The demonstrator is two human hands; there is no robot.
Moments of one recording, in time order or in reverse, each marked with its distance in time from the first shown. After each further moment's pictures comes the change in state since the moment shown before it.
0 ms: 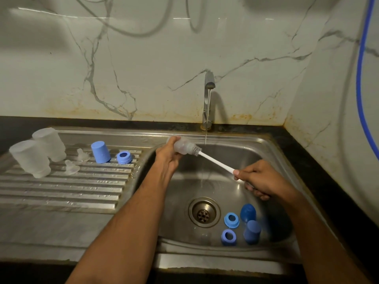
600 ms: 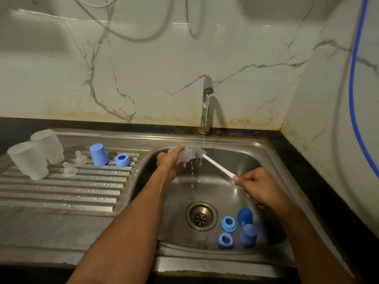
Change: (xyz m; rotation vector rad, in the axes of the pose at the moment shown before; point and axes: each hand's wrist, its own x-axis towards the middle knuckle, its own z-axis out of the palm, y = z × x) left_hand -0.009 -0.015 -0.003 0.402 0.163 0.044; right_hand -0.006 0.008 0.010 -0.126 0.155 0.002
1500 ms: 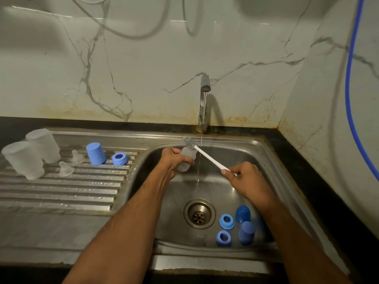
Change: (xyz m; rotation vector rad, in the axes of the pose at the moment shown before) left_hand -0.008 -0.003 0.002 0.390 -0.129 0.172; right_hand 0.017 -0.004 0.021 -0.198 0.151 -0.174
